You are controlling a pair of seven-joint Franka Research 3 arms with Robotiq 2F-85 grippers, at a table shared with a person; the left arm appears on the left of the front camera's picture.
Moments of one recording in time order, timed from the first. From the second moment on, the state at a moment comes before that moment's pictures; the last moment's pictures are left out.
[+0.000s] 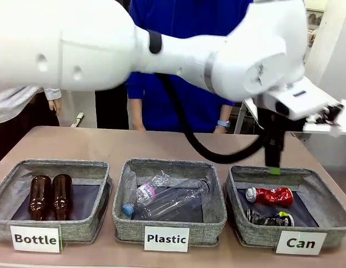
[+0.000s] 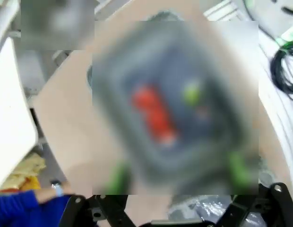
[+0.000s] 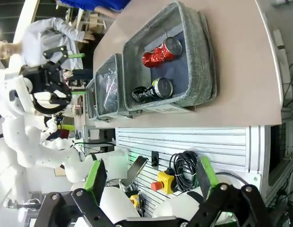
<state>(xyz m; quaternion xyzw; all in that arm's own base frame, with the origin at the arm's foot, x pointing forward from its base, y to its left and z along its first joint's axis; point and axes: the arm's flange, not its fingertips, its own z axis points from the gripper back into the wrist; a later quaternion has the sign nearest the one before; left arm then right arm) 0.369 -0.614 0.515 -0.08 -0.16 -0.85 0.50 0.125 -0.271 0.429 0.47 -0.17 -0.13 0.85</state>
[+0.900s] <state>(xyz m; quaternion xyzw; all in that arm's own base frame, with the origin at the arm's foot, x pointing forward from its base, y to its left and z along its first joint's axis) 0.432 -0.134 0.532 -0.43 -0.12 -0.51 0.74 0.316 -0.031 0.457 0.56 -0.08 0.10 0.82</state>
